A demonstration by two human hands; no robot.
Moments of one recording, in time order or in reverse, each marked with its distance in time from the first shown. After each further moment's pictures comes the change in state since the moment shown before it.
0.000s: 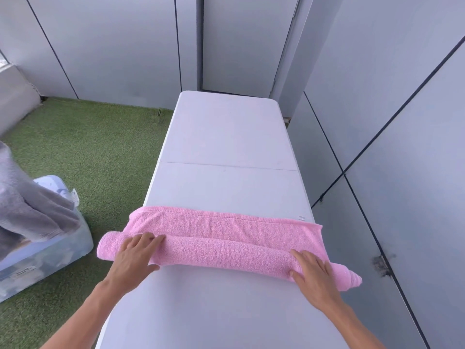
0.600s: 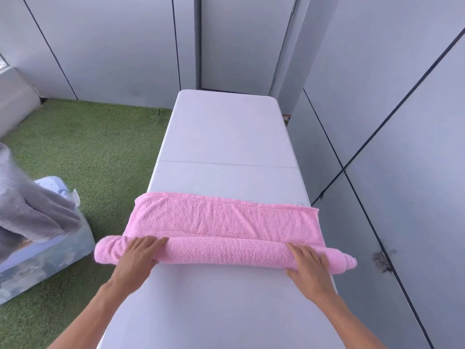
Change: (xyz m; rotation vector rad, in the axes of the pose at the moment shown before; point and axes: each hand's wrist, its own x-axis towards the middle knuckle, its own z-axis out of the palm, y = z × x) left_hand -0.001 0.002 0.014 -0.113 0.040 0.024; right_hand 0.008 -0.006 0.001 -0.077 -0.007 -0.044
